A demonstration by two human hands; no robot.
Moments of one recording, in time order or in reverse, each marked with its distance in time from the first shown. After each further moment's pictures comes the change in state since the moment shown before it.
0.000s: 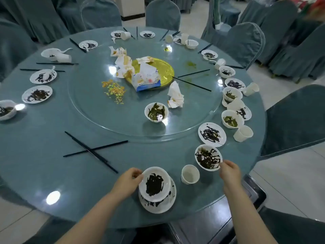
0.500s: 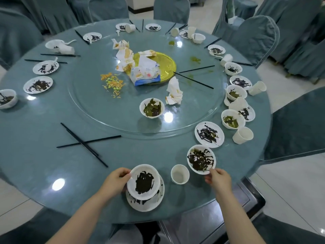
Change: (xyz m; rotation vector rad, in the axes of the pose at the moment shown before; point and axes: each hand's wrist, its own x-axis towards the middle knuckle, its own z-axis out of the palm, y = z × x) left_hand -0.012 0.005 0.021 -0.350 0.062 -0.153; right_hand 0.014 0.017 -0.009 -0.005 -0.151 0.093
